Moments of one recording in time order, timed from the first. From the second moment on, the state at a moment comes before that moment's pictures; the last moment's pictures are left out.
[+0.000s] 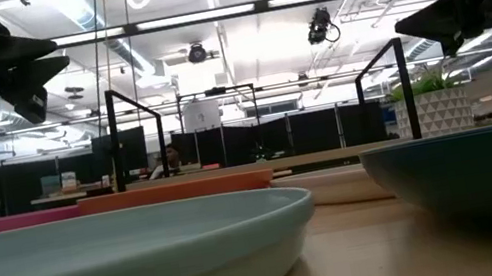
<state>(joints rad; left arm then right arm) -0.16 0.01 0.01 0.10 -0.21 -0.33 -0.24 0.01 0.01 0.07 0.03 0.06</state>
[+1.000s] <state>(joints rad) -0.16 0.01 0.01 0.30 0.23 -0.27 -0.20 0.10 0.09 0.21 -0.28 0.32</state>
